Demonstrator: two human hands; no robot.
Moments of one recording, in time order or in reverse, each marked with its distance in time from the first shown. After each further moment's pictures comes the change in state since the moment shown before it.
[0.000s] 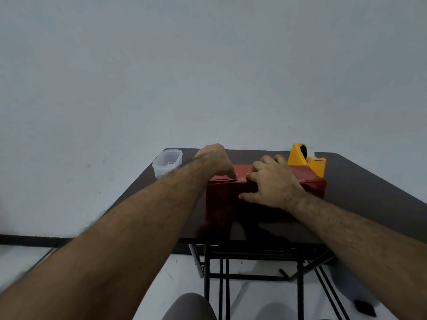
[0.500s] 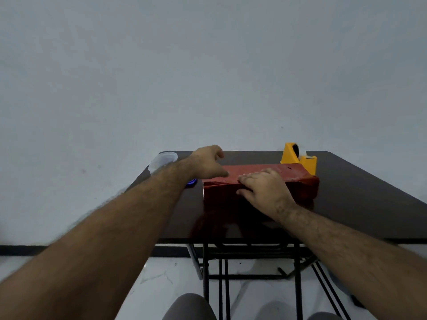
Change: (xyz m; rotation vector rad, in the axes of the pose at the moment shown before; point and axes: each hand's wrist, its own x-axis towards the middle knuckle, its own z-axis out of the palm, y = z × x) left_hand -0.003 -0.030 -0.003 -0.128 -0.040 0.249; right_hand -0.019 -0.016 0.027 0.246 0.234 0.044
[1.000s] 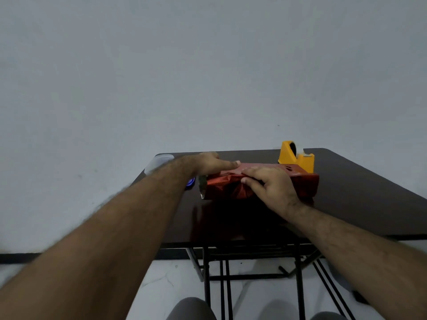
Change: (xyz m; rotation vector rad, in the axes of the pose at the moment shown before) left_hand 0.021 0.004 0.006 -0.091 -0.215 -0.134; right_hand -0.005 0.018 -0.003 0.537 0.287 0.111
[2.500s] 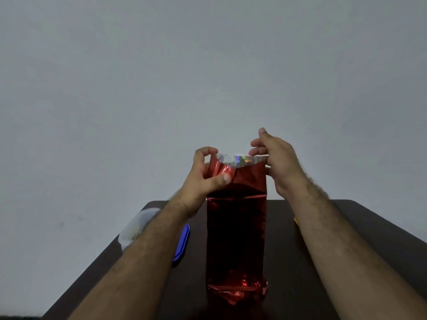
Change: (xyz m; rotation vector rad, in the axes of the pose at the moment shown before) left_hand 0.097 0.014 -0.039 -0.939 0.288 0.676; right_hand 0.218 0.053 -0.015 0.869 0.137 0.633
